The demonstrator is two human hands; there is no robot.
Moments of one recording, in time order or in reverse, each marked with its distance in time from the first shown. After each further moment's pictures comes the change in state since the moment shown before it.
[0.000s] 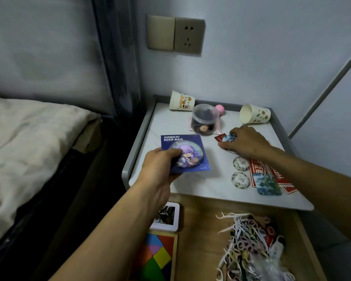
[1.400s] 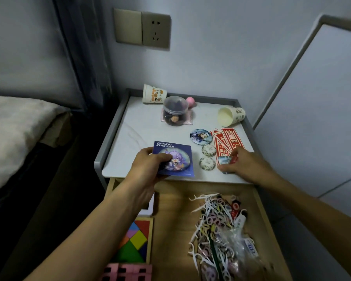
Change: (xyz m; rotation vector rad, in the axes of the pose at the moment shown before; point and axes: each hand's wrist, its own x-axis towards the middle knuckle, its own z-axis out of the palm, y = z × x) left_hand -0.029 -0.030 0.017 0.178 -0.118 -0.035; right_hand -0.144 0.037 -0.015 0.234 -0.151 0.235
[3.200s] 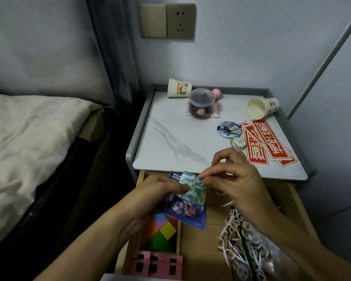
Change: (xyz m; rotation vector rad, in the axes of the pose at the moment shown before) left_hand -0.049 -0.010 -0.062 0.293 -0.185 -0.187; right_hand -0.089 -0.085 0.060 0.866 0.104 -0.657
